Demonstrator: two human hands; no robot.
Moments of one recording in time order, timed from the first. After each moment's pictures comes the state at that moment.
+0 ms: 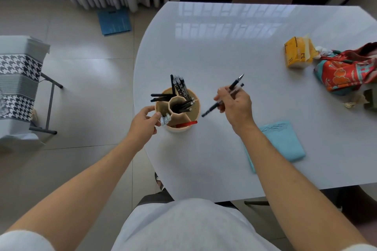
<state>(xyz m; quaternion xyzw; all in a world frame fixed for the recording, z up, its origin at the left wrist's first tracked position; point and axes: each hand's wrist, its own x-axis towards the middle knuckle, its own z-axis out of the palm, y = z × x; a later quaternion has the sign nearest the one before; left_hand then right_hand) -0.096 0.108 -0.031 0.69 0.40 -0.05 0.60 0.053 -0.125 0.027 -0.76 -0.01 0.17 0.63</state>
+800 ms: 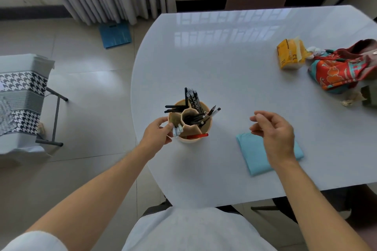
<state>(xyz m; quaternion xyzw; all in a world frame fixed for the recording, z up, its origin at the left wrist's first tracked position) -0.079 0.062 -0.013 0.68 0.38 -0.11 0.62 0.019 -0.232 0.065 -0.76 0.10 0.08 0.63</state>
